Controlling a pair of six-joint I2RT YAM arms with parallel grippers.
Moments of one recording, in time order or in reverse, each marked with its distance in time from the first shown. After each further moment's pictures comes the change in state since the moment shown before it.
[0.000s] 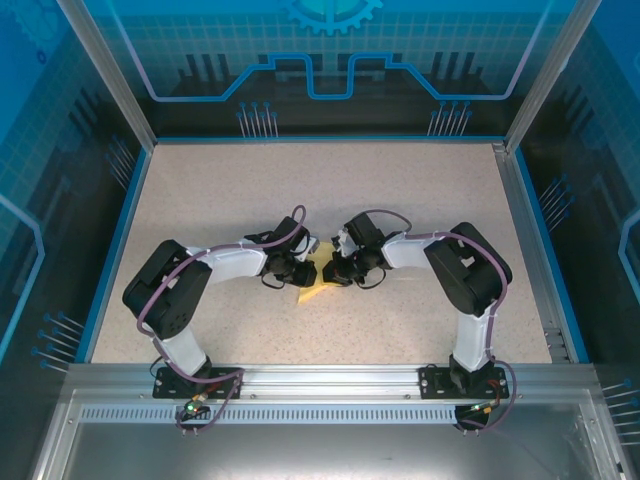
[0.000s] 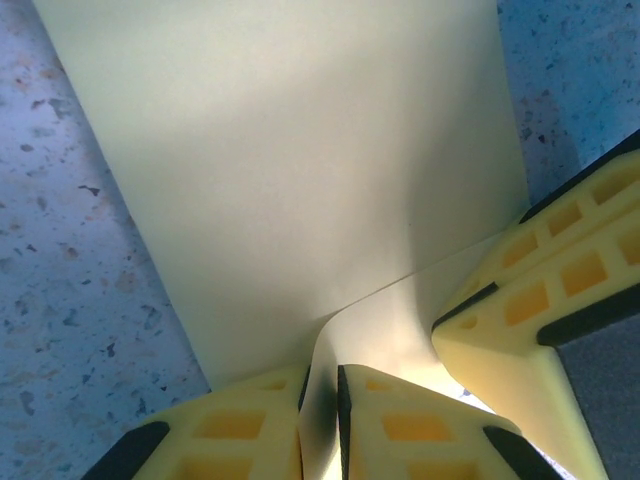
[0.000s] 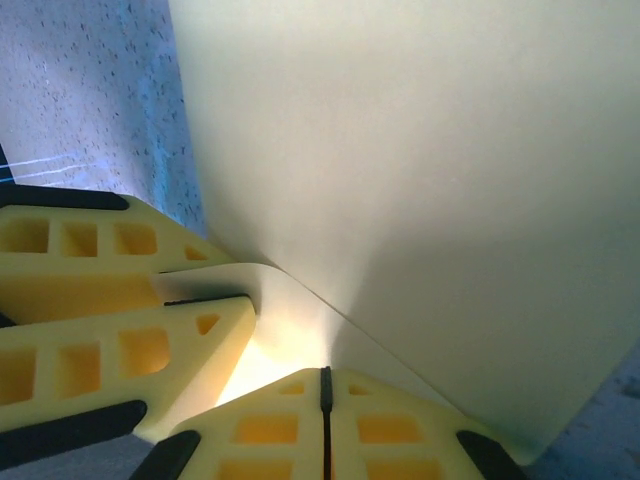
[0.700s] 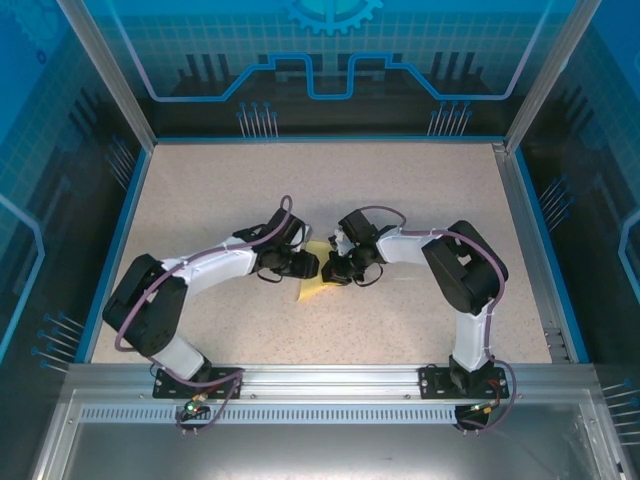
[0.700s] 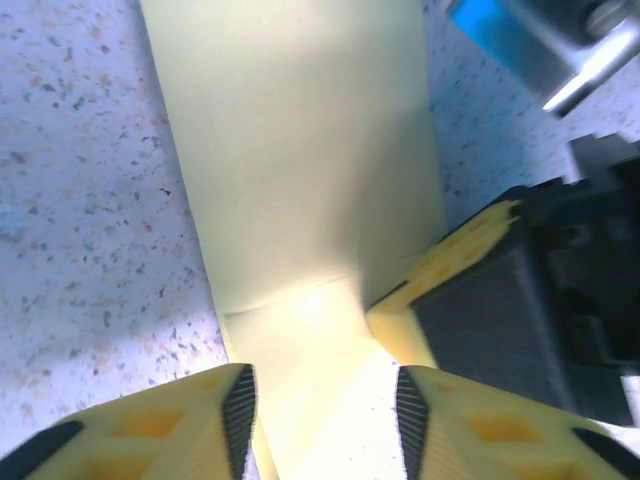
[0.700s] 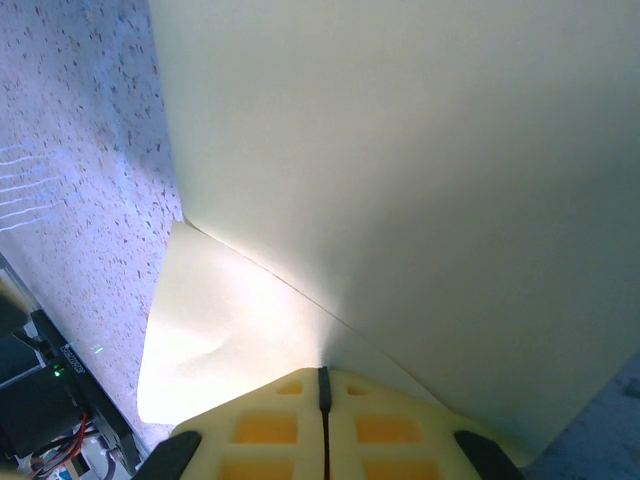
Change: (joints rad) left arm 0.000 -0.156 0.037 -0.107 -0.038 -0.146; right arm 0.016 0.022 0.086 -0.153 0.056 -0.050
